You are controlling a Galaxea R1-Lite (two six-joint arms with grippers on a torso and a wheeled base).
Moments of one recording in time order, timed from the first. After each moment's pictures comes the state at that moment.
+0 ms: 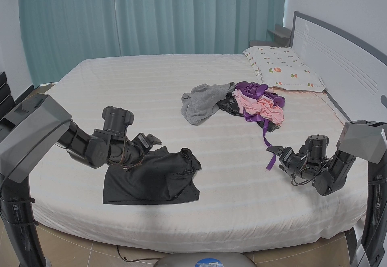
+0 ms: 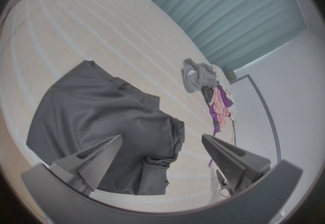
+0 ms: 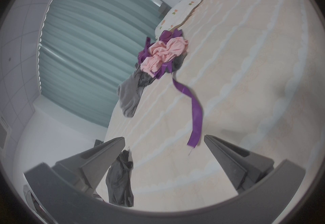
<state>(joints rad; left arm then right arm) -0.28 2.19 -1.15 -0.34 -0.11 -0.93 0.12 2.38 -0.78 -1.16 0.23 0.90</state>
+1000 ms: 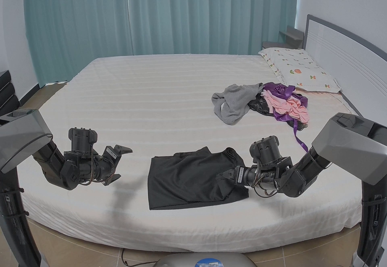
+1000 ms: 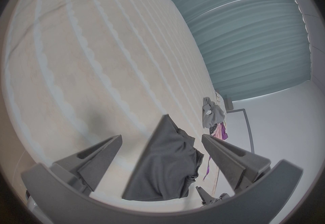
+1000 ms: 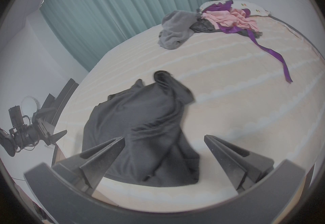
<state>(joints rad) -0.09 2.16 -0.78 -0.74 -0.27 -1.08 0.51 2.30 -1.00 -0.57 -0.09 0.56</state>
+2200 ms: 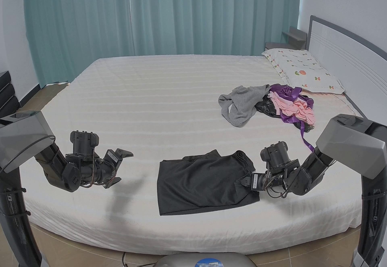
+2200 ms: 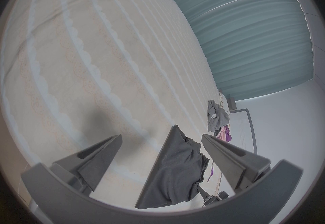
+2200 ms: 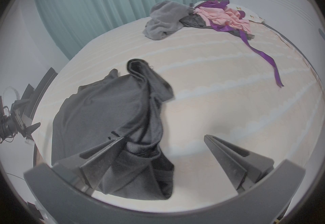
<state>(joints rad) -0.09 2.18 -0.77 -0.74 -0.26 -1.07 0.42 2.33 -0.97 -0.50 -0.17 0.46</state>
